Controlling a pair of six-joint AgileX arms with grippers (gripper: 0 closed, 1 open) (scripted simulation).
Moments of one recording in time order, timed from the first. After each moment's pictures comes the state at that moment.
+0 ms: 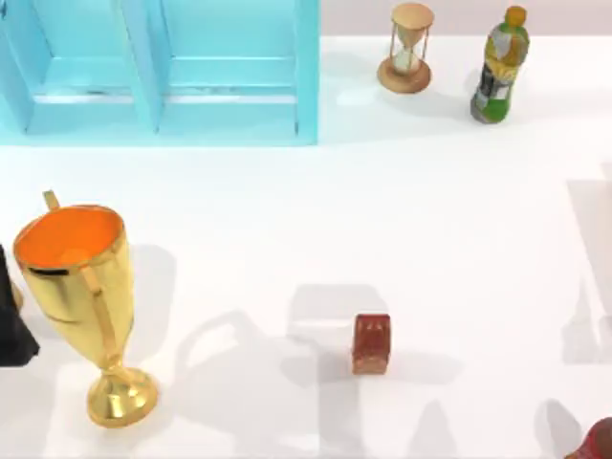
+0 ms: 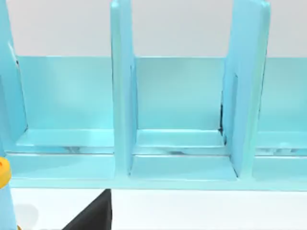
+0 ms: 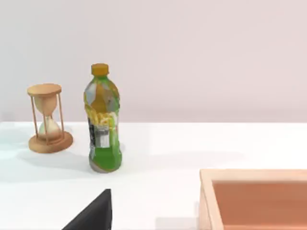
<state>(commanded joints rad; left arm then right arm) 0.00 0.00 0.00 0.00 0.00 0.00 0.00 0.00 0.00 0.00 0.00 0.00</state>
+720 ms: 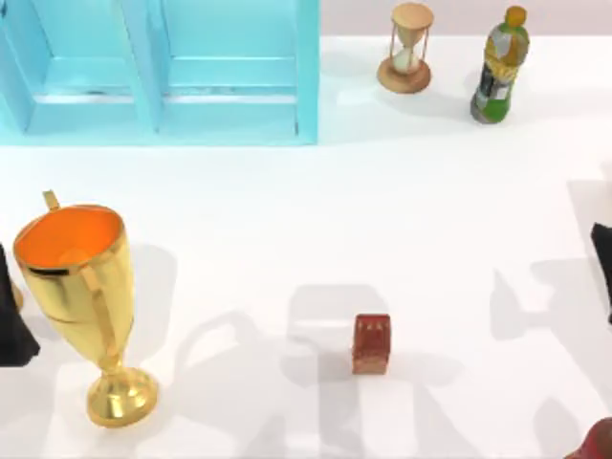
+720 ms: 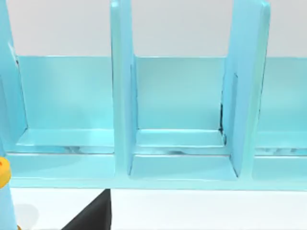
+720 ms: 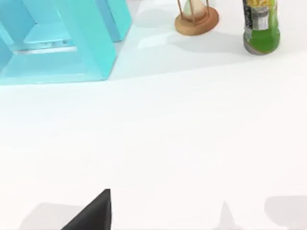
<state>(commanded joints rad) 0.00 0.00 0.00 0.00 0.00 0.00 0.35 0.55 0.47 -0.34 0.01 0.29</state>
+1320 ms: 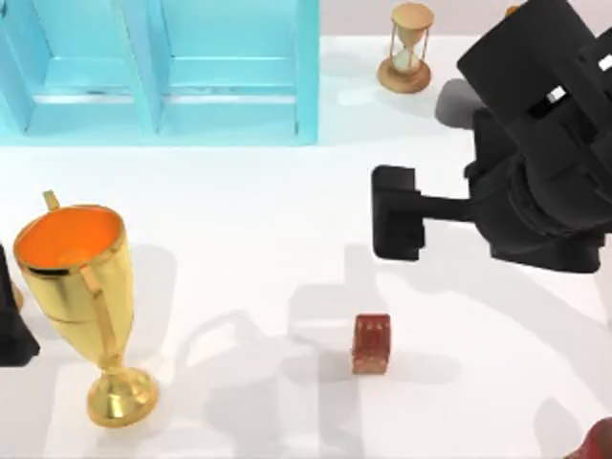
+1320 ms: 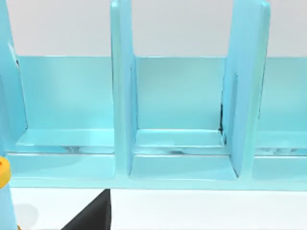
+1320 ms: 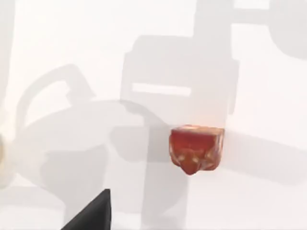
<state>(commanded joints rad) 0.00 0.00 0.00 0.00 0.00 0.00 0.72 1.45 1.25 -0.91 0.01 0.67</state>
